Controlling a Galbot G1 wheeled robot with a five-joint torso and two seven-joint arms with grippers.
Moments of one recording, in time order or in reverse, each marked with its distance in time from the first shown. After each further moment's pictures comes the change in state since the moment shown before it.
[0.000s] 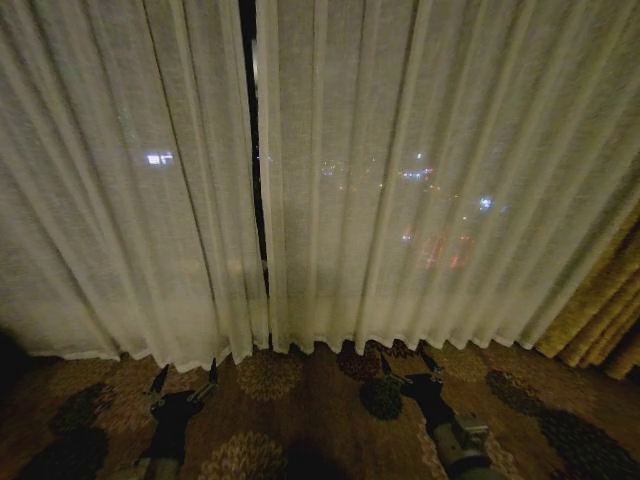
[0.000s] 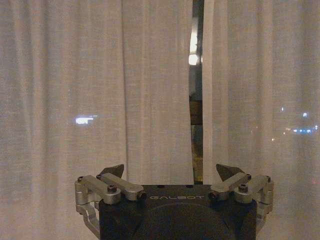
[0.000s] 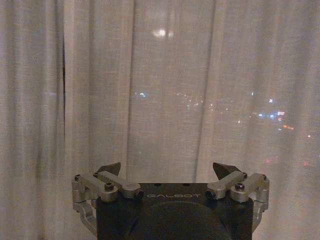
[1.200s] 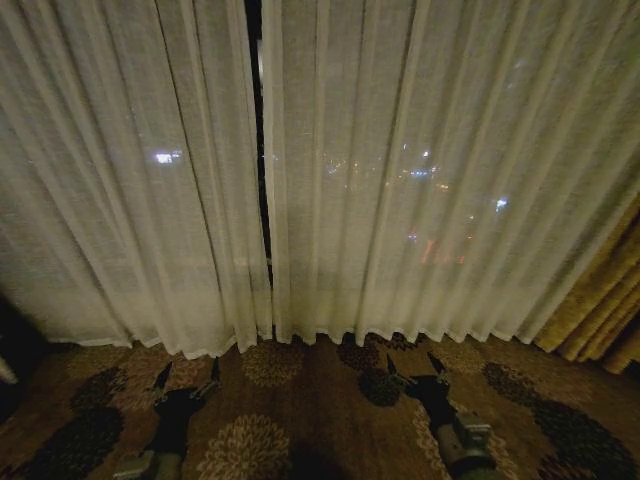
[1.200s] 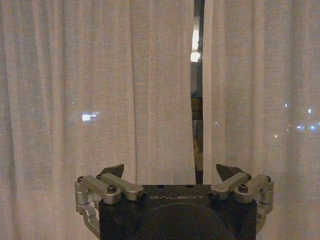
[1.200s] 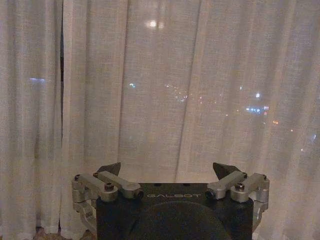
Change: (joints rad) left arm -0.028 0.018 0.004 0.004 -0.009 0.036 -0.003; right arm -0.005 -0.001 -0.002 0.028 -0.020 -0.071 0.080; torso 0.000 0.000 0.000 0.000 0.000
